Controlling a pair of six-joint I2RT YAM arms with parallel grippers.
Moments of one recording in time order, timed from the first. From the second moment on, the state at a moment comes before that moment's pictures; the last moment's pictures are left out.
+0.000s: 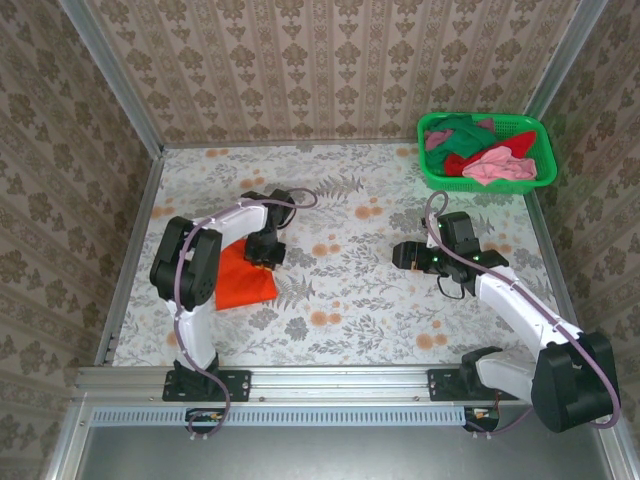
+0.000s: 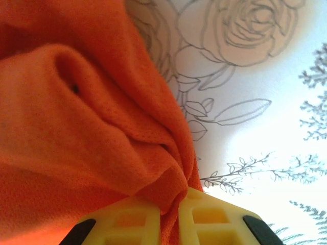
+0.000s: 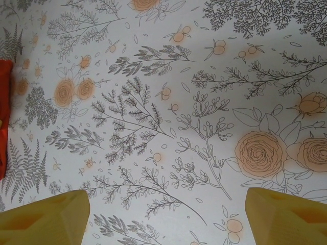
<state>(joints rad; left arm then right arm) -0.50 1.93 1.31 -1.03 -0.09 -0.20 0.22 1.14 0.69 -0.42 -0.25 0.37</state>
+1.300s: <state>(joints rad) 0.25 1.95 1.38 -0.99 -0.11 0.47 0.38 1.59 1.10 -0.37 -0.27 0.40</state>
